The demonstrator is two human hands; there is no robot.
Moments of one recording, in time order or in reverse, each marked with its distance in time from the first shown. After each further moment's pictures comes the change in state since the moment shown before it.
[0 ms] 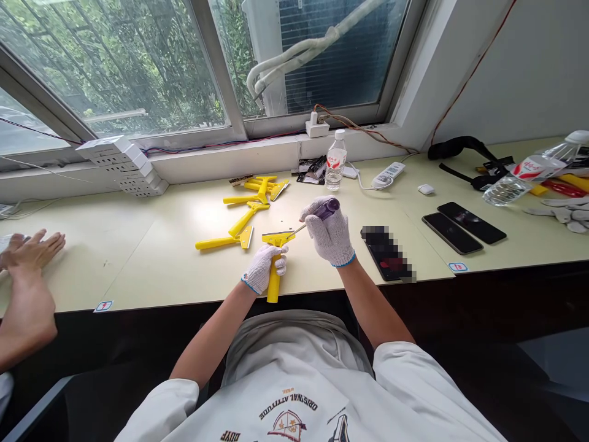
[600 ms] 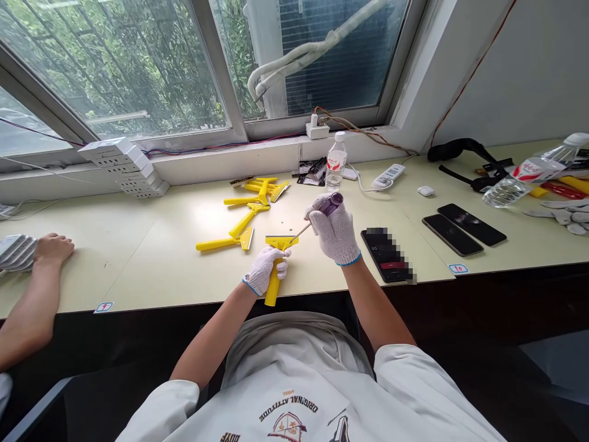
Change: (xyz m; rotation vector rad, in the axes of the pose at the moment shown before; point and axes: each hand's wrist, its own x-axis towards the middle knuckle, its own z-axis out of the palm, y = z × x) left_hand -0.006 0.007 0.008 0.135 0.028 -0.051; right_hand 0.009 -0.008 -0.009 -0.034 0.004 0.088
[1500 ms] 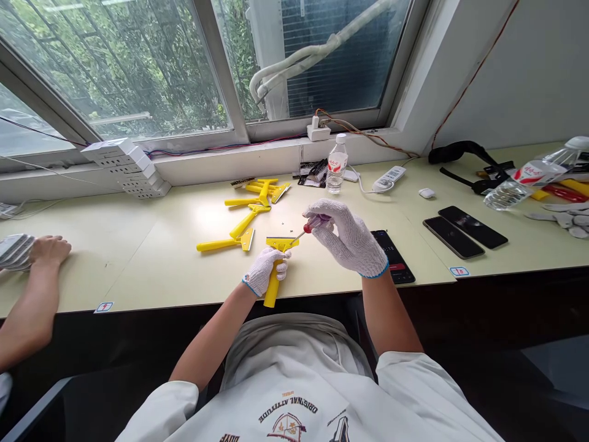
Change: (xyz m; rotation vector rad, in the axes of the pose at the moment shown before) left_hand 0.000 0.001 -0.002 0.024 -0.015 -0.007; right_hand -0.001 -0.044 -0.033 -0.253 -0.338 -0.215
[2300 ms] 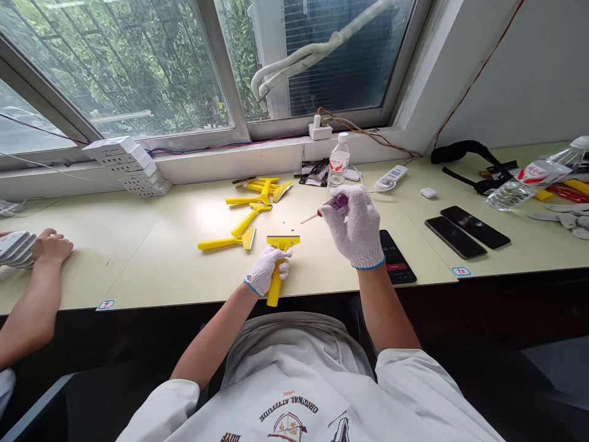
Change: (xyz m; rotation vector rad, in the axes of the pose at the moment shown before) left_hand -0.005 0.001 0.008 -0.017 0.035 0.024; right_hand 0.011 0.002 0.004 -0.475 0.382 0.019
